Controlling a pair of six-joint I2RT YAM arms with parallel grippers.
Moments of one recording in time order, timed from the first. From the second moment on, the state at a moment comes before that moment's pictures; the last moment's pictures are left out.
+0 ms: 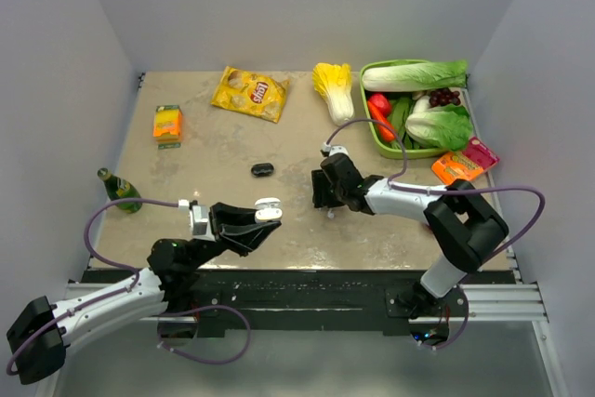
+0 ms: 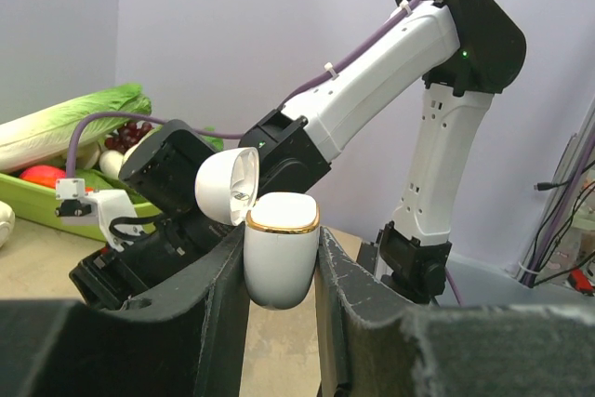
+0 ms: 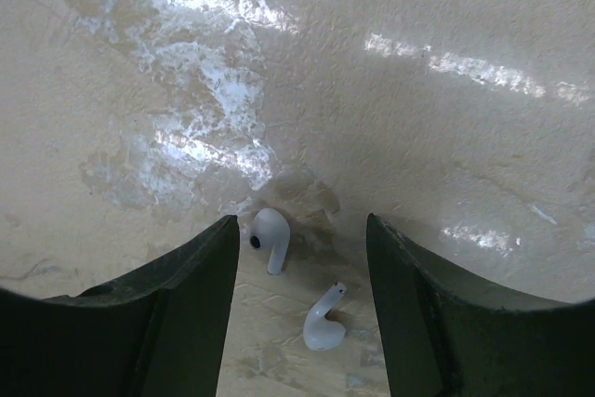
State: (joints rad) left arm -0.93 0.54 0.05 1.02 0.19 -0.36; right arm 0.71 1.63 0.83 -0.08 0.14 0.51
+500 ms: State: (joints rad) left arm -0.93 0.53 0.05 1.03 0.19 -0.36; right arm 0.75 1.66 0.85 -0.09 0.19 0.51
